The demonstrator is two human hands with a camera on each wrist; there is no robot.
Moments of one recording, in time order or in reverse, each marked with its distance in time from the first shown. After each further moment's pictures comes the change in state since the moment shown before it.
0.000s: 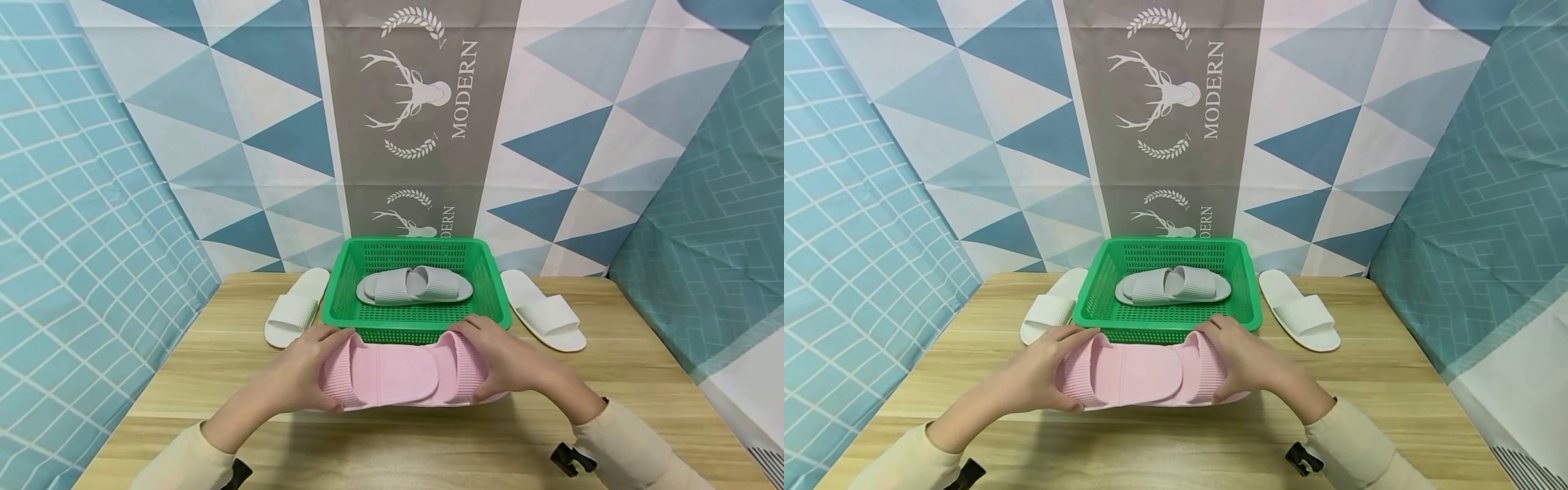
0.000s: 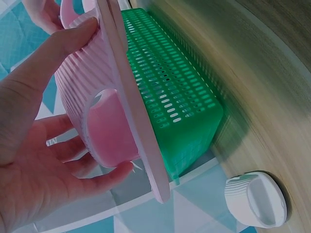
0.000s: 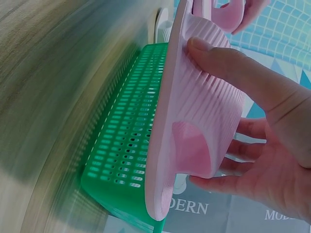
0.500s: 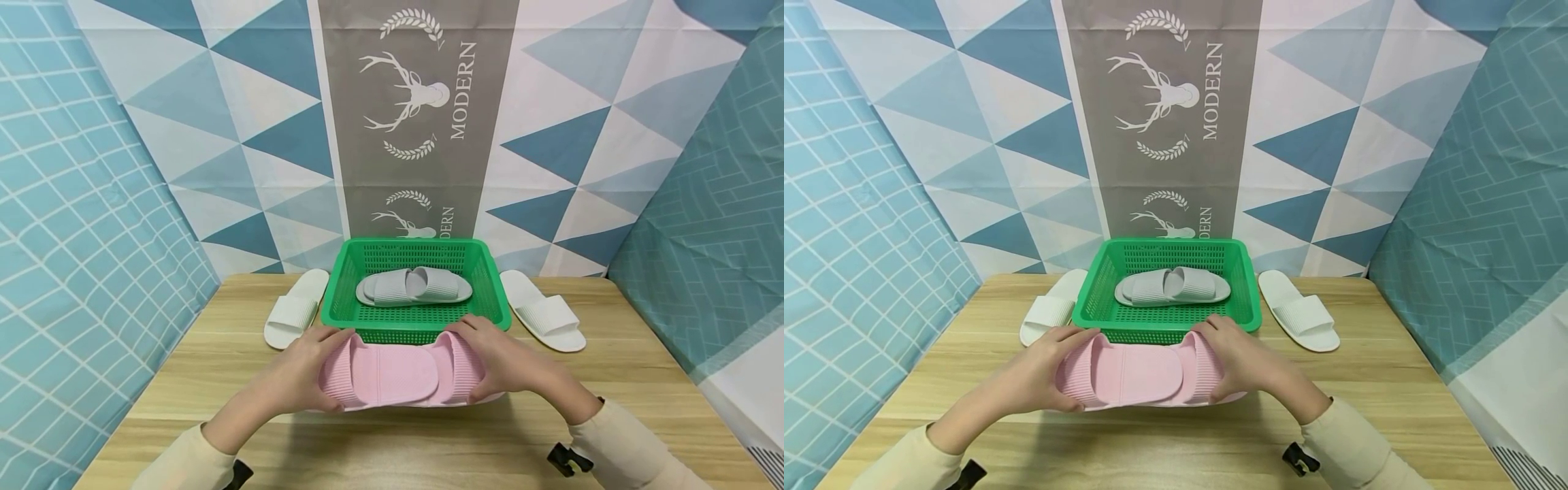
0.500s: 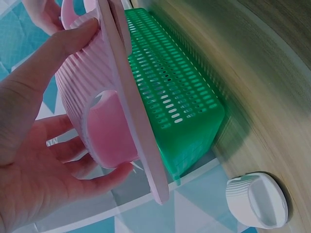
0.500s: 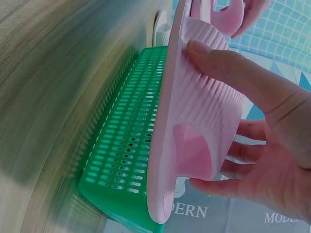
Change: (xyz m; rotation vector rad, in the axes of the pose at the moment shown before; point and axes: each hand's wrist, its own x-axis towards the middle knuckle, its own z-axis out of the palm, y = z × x) left_hand 0.001 0.000 0.001 0.005 0.010 0.001; right_hand 0.004 -0.001 0.002 -0.025 0.012 -0.015
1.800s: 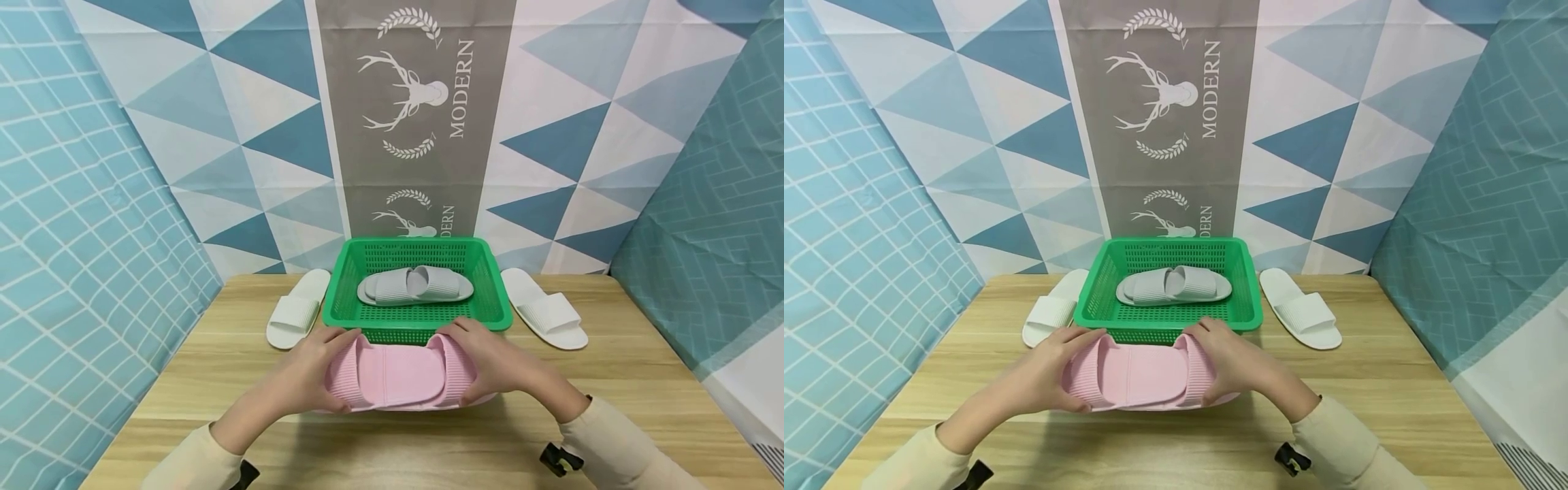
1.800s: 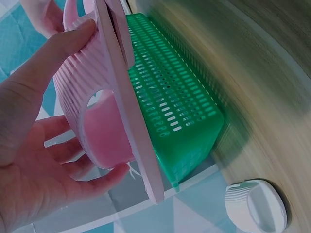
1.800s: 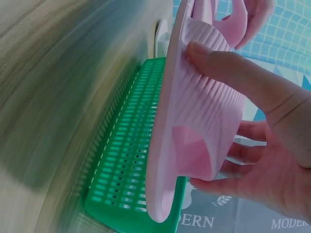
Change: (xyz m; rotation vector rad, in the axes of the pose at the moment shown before) left_hand 0.003 0.003 0.007 0.012 0.013 0.034; right_hand 0.008 -0.006 0.009 0.071 -0.042 0.016
